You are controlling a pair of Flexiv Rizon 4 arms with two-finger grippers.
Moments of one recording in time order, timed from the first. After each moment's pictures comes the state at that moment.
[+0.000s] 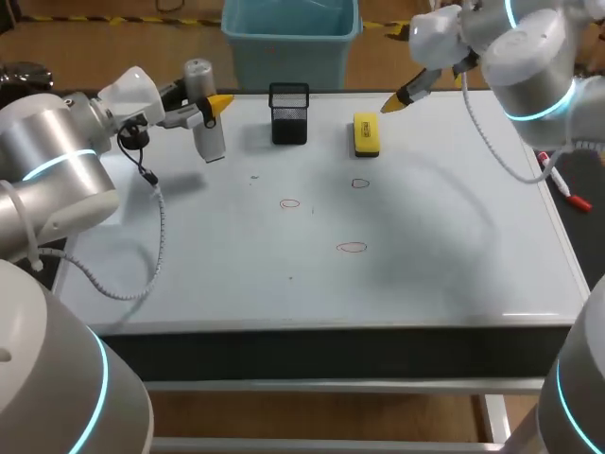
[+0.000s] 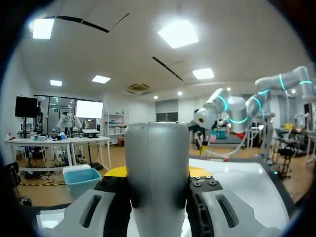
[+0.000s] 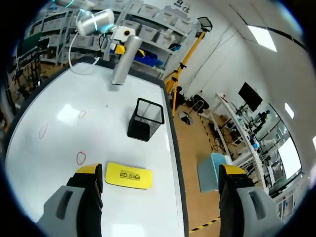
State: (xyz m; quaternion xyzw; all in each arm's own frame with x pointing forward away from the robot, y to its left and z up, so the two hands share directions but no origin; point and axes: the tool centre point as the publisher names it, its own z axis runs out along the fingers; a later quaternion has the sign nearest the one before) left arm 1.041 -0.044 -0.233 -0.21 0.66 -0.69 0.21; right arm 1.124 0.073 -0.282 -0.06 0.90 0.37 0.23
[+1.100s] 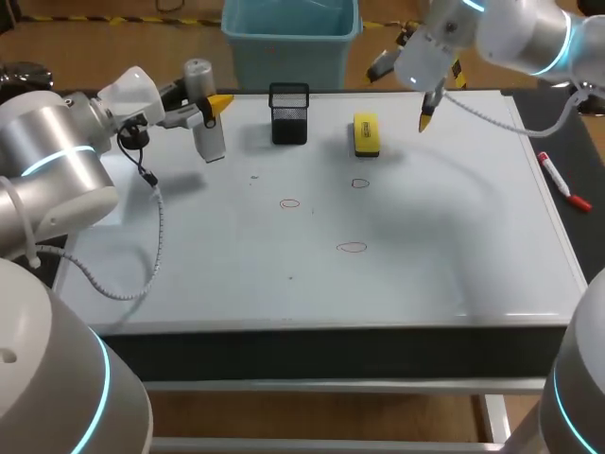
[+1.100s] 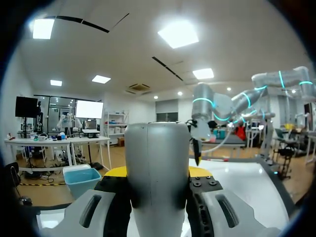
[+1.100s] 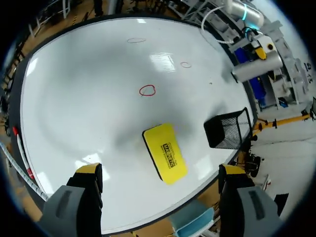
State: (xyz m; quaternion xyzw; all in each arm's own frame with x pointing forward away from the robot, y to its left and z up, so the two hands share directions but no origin) left arm 1.041 -0.044 -0.233 -0.21 0.66 -0.69 0.21; right arm 1.104 0.055 -0.363 -0.55 0.81 0.16 0.11
